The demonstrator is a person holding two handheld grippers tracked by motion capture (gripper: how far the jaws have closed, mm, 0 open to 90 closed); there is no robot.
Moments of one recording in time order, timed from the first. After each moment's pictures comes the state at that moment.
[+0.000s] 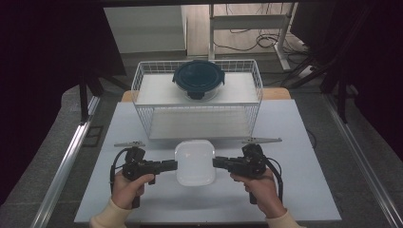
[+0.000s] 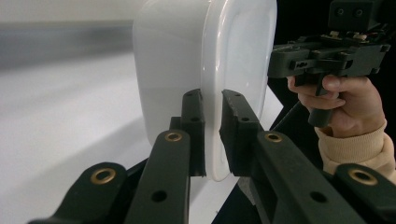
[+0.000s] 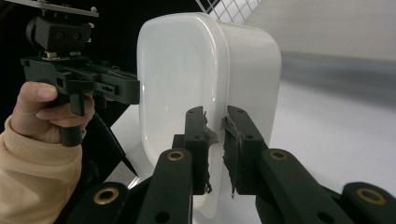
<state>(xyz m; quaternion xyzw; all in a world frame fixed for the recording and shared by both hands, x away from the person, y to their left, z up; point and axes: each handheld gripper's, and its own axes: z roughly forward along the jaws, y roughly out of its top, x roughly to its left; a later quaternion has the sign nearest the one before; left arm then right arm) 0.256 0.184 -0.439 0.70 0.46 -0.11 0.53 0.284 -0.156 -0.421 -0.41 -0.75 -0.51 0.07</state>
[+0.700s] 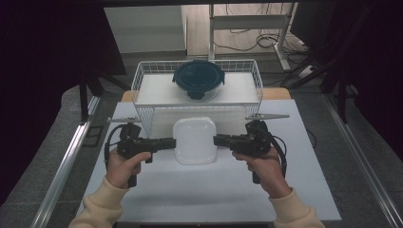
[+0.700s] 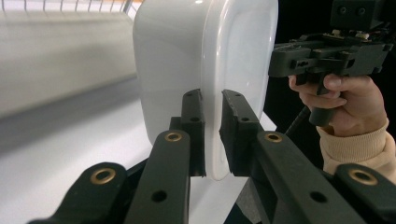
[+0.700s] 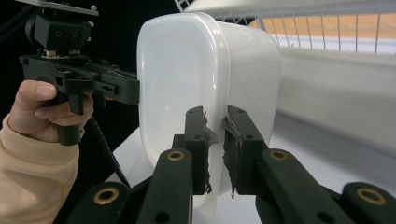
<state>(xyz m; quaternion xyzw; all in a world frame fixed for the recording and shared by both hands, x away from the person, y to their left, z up) 0.284 0.187 -0.372 0.71 0.44 -0.07 0.55 0.308 -0.153 -0.357 -0.38 -0.76 -0.53 0.04</state>
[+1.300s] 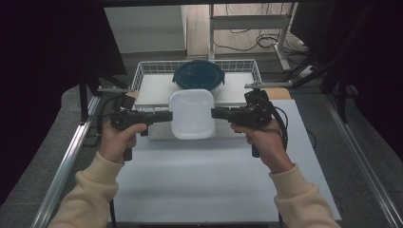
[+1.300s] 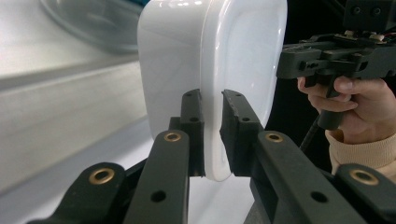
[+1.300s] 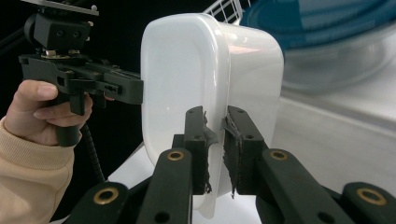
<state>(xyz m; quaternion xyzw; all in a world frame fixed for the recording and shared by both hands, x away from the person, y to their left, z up) 0.317 0.196 -0.311 0.71 0.43 -0.04 0.56 0.338 -0.140 -0.292 -0.36 -0.76 -0.54 0.00</state>
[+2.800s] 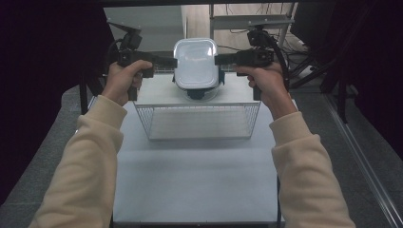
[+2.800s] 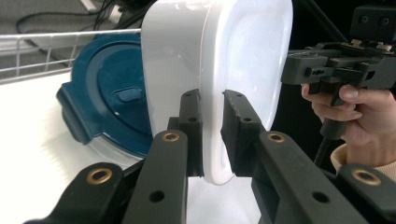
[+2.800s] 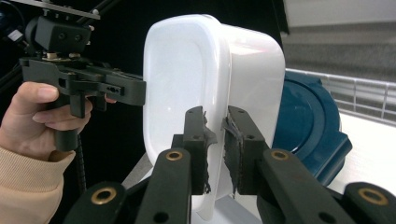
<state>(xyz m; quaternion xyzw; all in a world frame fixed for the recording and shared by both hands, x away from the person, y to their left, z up) 0.434 0.197 -0.241 0.70 0.45 -0.07 0.54 0.441 -0.136 -0.218 -0.40 -0.75 -0.53 0.01</state>
